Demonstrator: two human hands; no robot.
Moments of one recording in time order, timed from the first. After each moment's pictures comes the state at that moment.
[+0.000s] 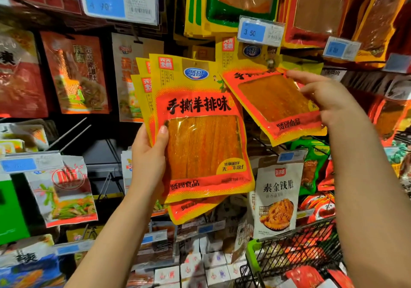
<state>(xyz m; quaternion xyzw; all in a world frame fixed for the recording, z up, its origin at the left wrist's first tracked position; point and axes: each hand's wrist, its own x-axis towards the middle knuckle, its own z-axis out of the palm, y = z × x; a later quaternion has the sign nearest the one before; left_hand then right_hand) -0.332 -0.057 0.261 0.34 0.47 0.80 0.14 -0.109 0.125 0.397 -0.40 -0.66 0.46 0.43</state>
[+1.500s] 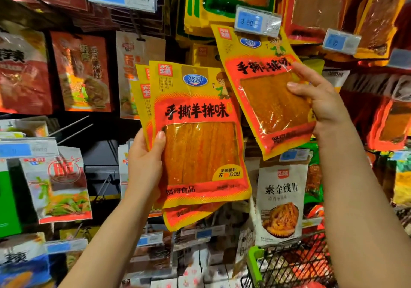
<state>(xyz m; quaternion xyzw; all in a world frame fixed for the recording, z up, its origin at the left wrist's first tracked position) -0.321 -0.052 0.221 0.32 0.46 0.82 0.12 -0.100 0.129 0.348 -0.18 -0.64 0.54 0.52</state>
